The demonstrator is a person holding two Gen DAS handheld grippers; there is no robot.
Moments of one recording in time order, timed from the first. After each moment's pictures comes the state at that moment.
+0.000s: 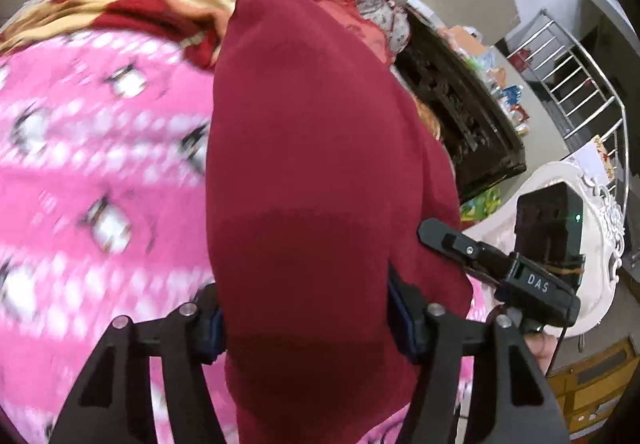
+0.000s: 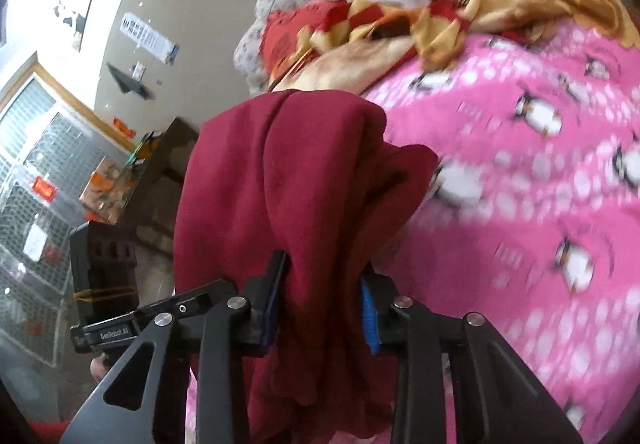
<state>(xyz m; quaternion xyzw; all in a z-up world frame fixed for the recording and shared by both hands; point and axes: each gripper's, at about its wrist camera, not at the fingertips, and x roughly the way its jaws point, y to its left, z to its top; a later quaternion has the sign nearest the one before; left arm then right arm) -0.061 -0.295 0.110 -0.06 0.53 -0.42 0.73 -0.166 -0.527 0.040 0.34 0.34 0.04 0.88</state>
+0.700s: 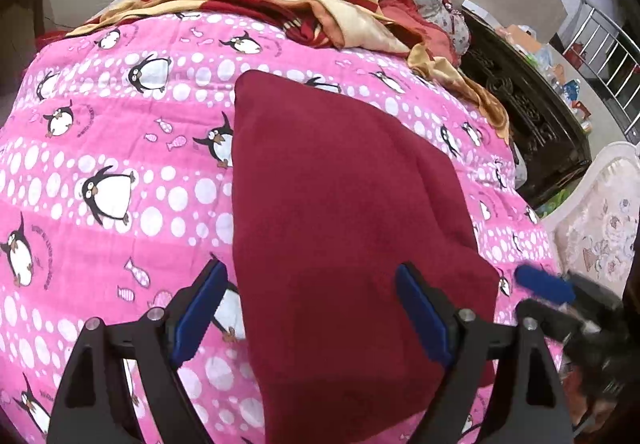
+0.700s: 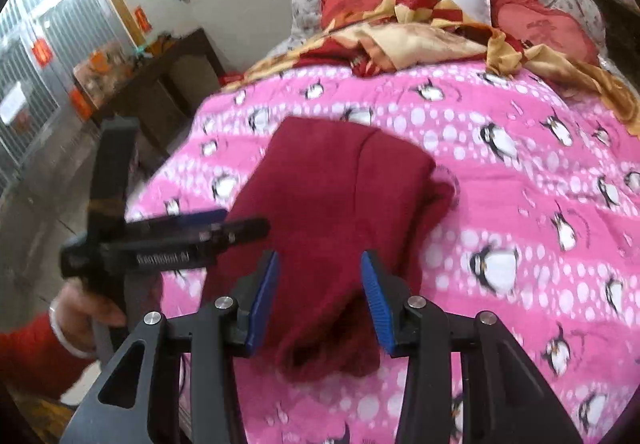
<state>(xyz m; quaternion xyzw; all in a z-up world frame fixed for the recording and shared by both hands) -0.120 -0.233 0.083 0.00 0.50 -0.30 0.81 -0.227 -0.400 0.046 0.13 0.40 0.04 0.91</state>
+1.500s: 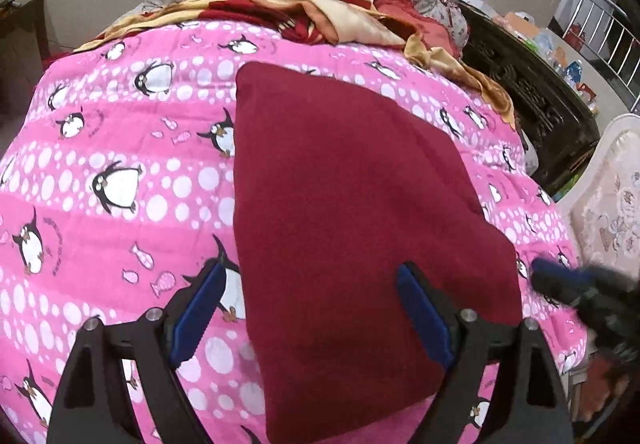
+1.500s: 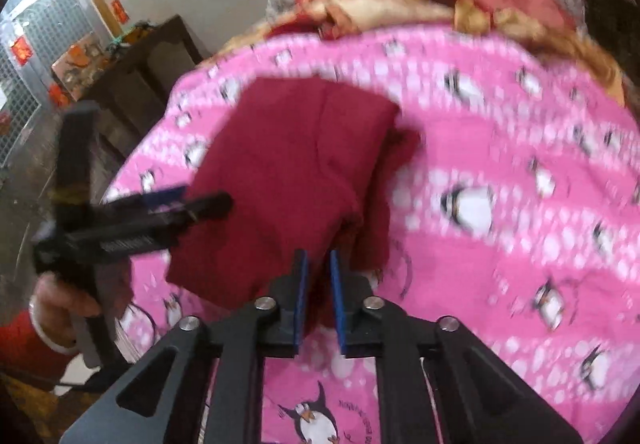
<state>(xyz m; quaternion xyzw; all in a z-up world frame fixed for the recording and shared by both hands) -0.137 -0.240 0.076 0.03 0.48 -0.29 0.83 -0.254 -0.413 0.033 0.13 0.41 0.01 0.90</state>
